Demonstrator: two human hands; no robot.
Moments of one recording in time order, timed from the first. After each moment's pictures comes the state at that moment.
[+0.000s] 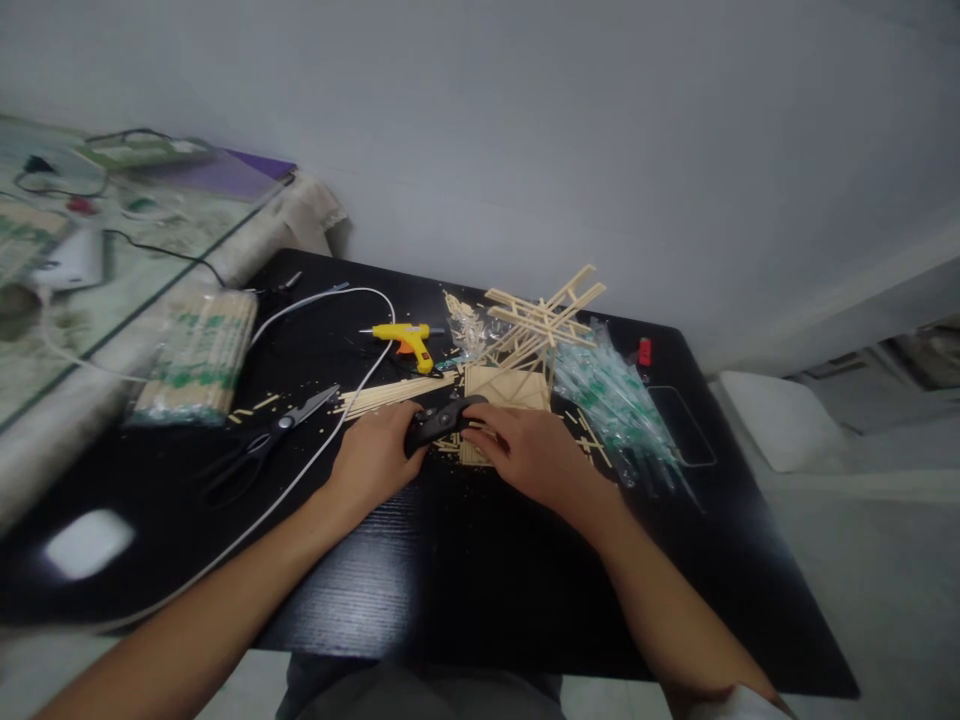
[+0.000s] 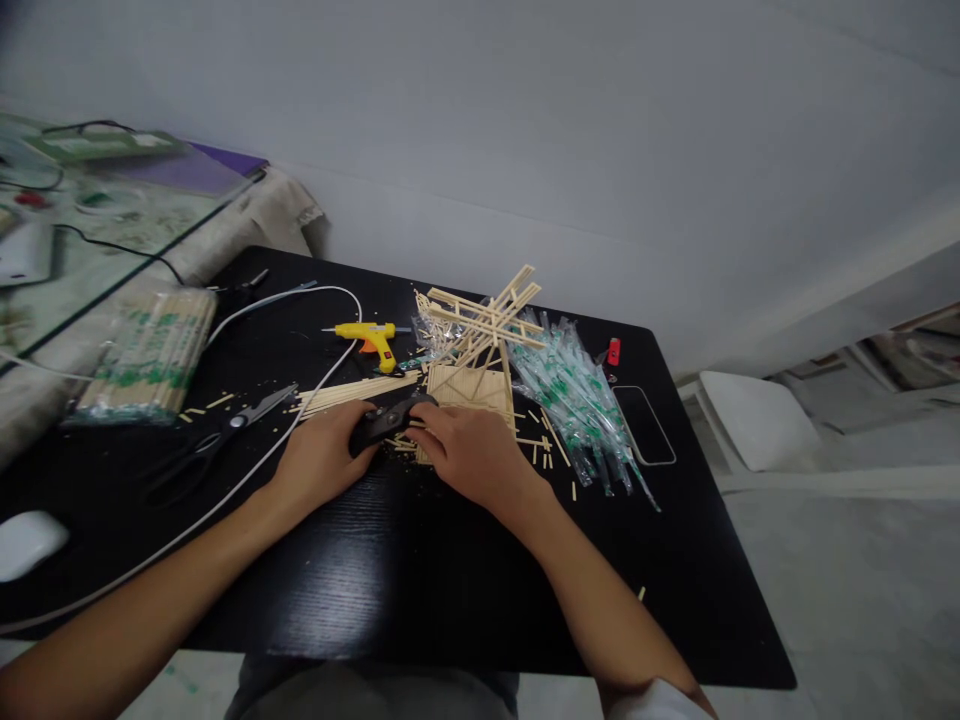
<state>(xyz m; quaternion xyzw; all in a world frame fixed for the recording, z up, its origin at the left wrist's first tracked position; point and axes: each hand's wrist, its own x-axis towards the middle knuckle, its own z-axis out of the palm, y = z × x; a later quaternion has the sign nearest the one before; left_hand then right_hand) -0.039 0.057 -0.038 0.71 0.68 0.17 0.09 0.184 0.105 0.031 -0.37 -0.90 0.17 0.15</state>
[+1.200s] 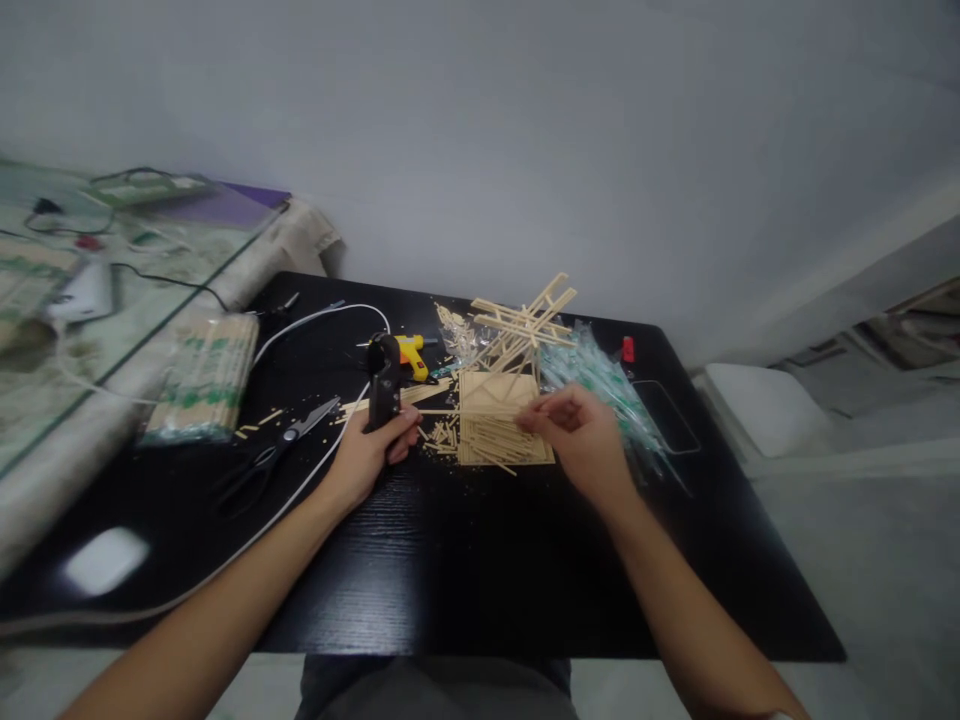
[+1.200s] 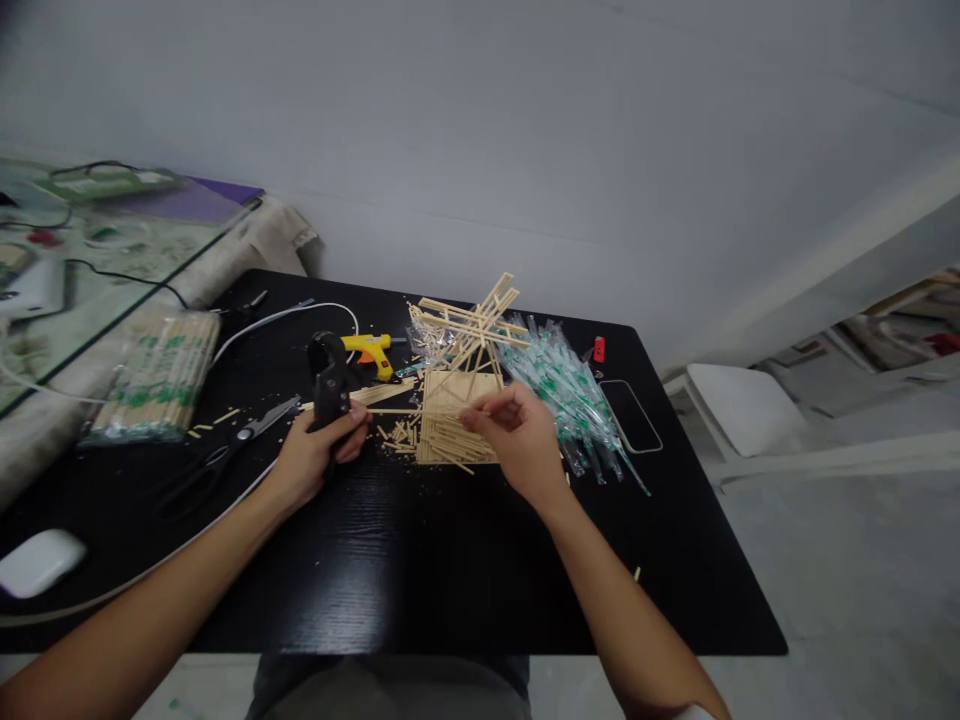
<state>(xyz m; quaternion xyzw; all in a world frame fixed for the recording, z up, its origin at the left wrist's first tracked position) -0.036 0.065 -0.026 0.37 0.51 0.55 0.55 0.221 0.099 0.026 -0.46 -0.58 0.47 0.47</state>
